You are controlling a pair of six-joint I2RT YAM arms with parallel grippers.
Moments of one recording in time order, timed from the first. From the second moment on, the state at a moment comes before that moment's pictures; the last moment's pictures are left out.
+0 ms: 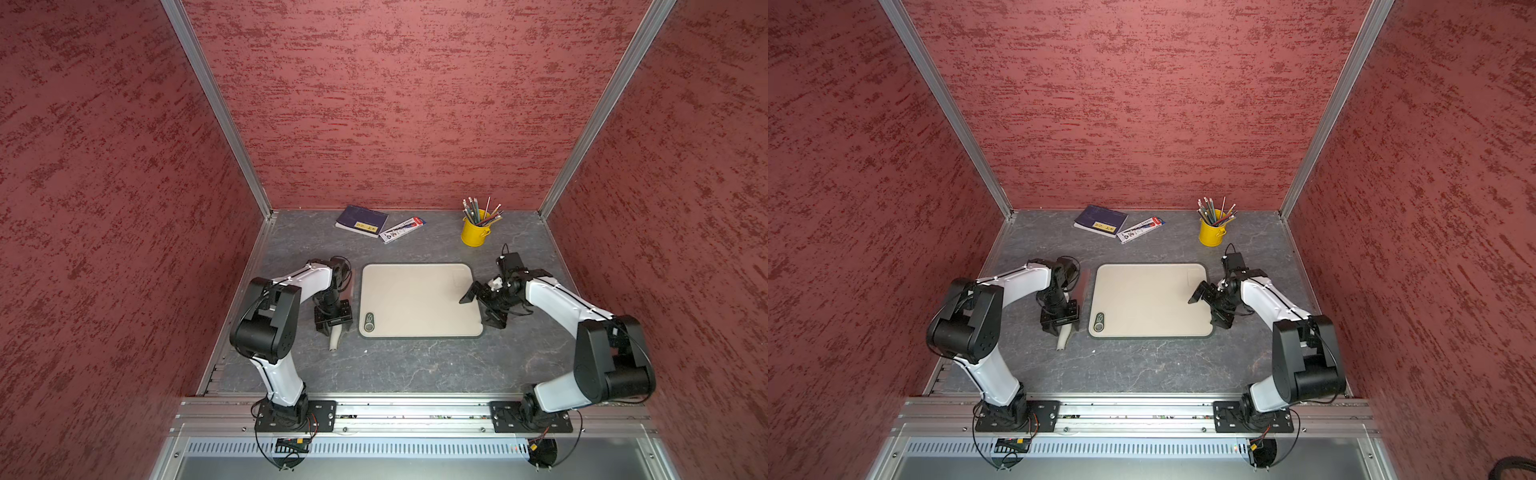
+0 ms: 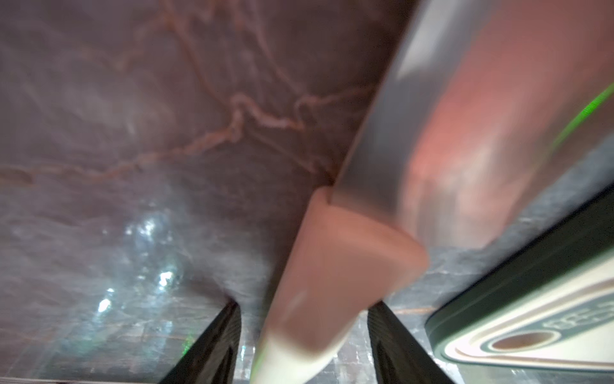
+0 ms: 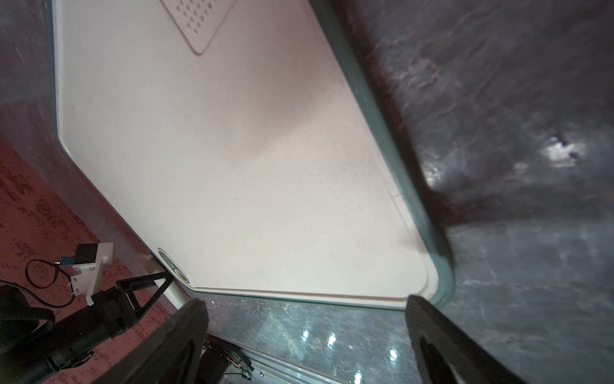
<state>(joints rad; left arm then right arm) -0.25 1.77 1.04 -1.05 0.11 -0.47 0.13 1.50 0.91 -0.76 -0.50 0.75</state>
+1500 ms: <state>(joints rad) -0.25 1.59 1.08 -1.00 0.02 -0.45 0.13 1.48 0.91 -0.76 -0.49 0.75</state>
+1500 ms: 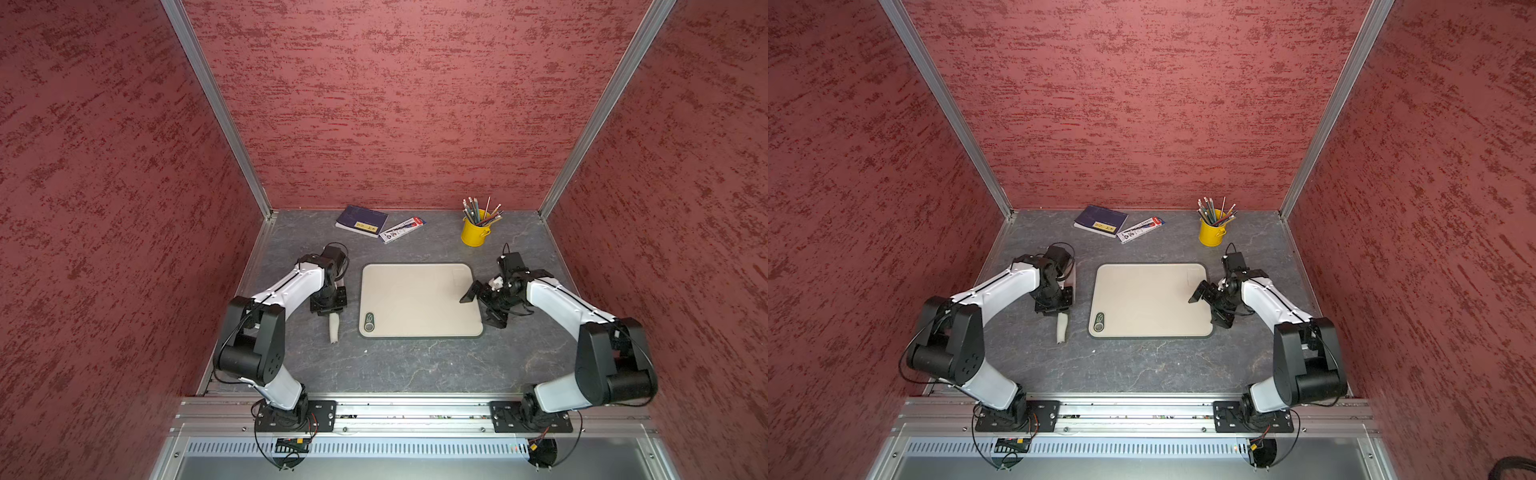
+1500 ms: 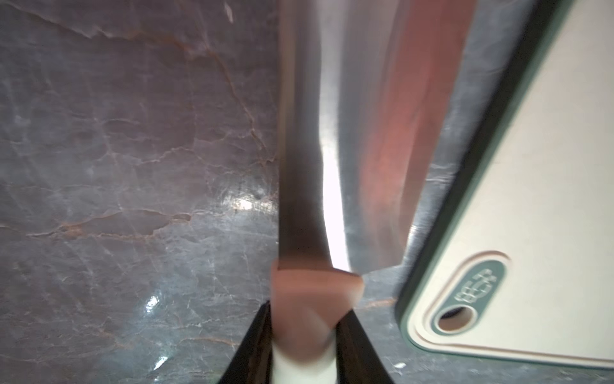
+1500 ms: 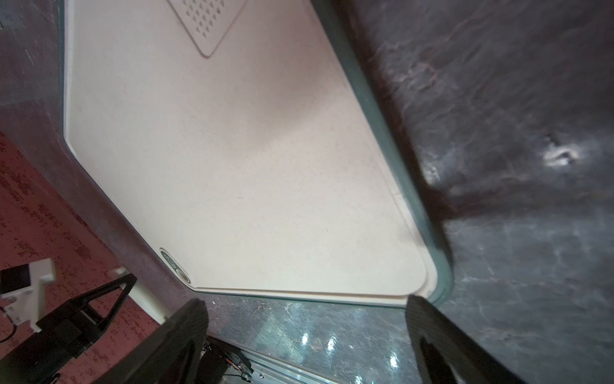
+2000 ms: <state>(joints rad) -0.56 1.55 1.27 -1.09 0.12 -0.75 0.13 1.34 0.85 -0.78 -0.27 0.75</state>
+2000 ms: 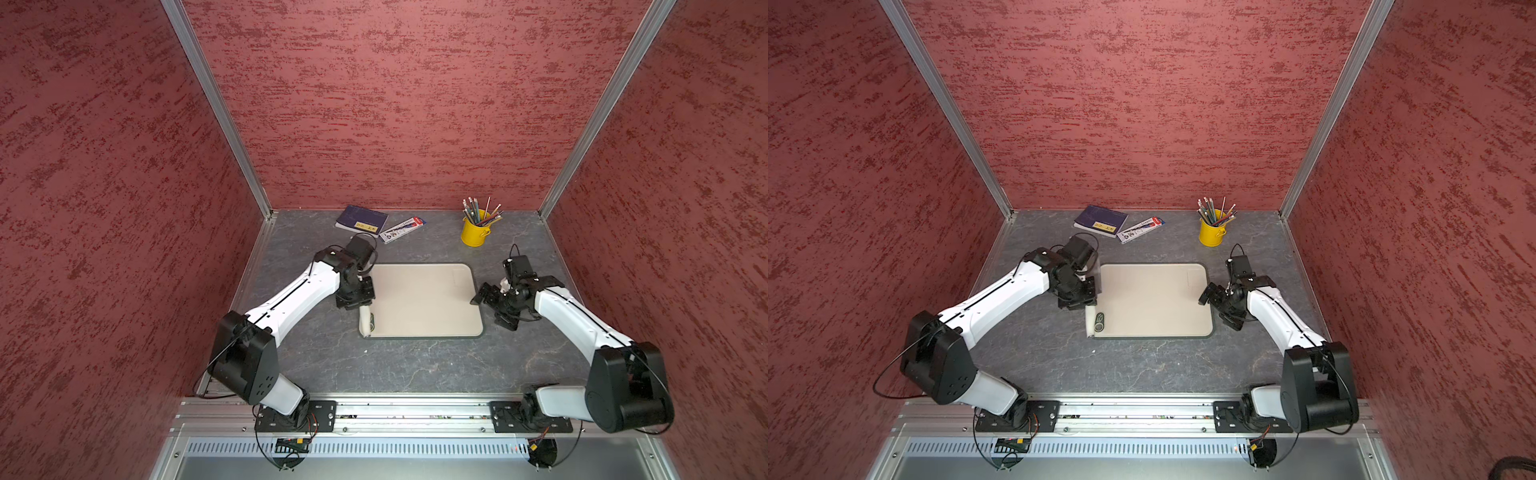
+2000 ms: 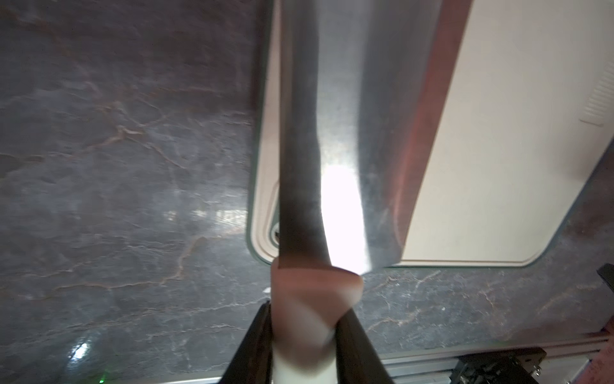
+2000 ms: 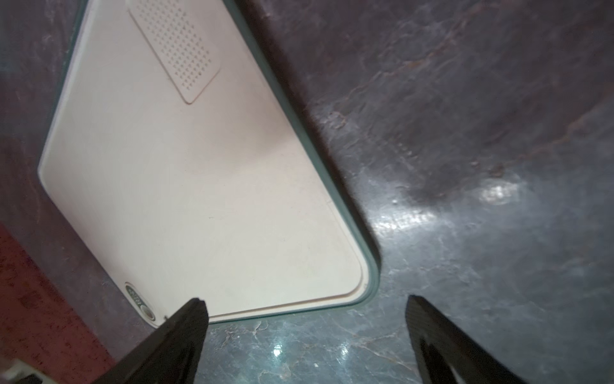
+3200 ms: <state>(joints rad) -1.13 2.29 2.04 -1.17 0.10 -1.25 0.13 1.19 0.75 -0.98 0.01 0.88</state>
